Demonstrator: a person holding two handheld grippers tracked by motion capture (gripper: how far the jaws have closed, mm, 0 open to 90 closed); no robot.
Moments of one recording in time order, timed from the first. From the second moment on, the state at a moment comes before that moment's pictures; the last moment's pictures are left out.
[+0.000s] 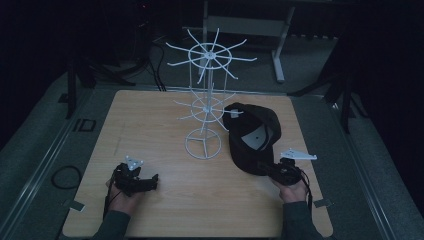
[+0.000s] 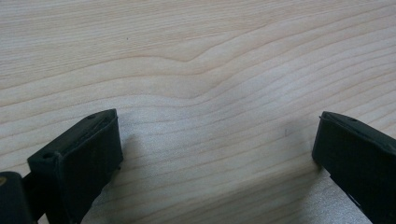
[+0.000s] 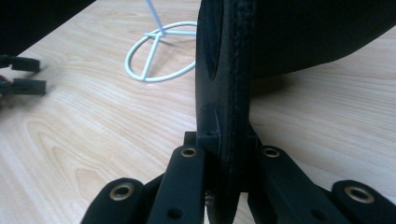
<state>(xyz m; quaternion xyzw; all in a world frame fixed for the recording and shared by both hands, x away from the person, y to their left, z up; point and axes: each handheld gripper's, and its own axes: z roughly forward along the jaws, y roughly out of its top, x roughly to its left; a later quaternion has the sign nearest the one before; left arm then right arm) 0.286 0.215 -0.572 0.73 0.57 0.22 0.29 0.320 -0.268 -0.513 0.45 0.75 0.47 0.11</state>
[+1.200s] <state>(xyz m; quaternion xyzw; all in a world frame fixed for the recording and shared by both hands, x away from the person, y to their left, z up) 0.286 0.215 -0.572 0.73 0.57 0.22 0.30 0.390 -0.256 -0.489 0.47 0.74 0.45 0.18</state>
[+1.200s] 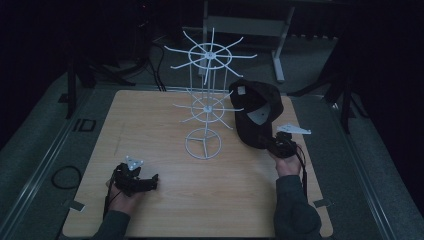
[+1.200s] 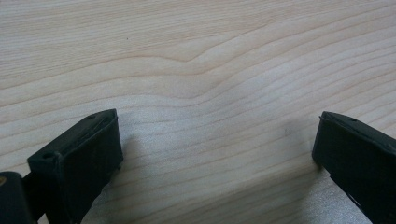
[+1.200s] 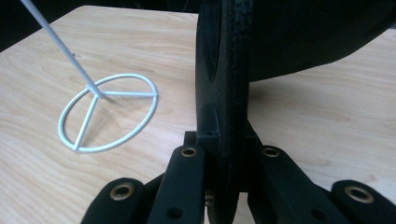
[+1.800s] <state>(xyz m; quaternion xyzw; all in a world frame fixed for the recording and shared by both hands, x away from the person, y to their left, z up) 0.286 0.215 -0.572 0.73 0.57 0.22 0.30 0.403 -0.247 -0.476 0.45 0.74 0.46 0.20</state>
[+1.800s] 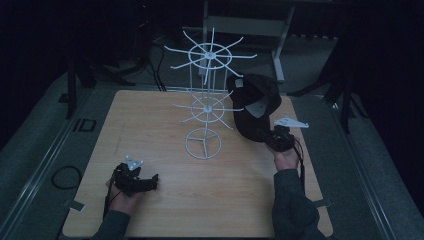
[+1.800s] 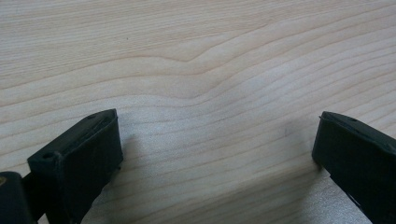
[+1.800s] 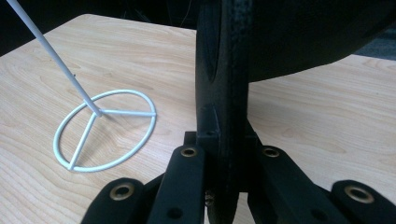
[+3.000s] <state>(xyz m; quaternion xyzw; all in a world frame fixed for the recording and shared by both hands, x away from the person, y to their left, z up) 0.286 0.215 -0.572 0.73 0.57 0.22 0.30 0.407 -0.240 -0.435 0.39 0.74 0.49 0.23</state>
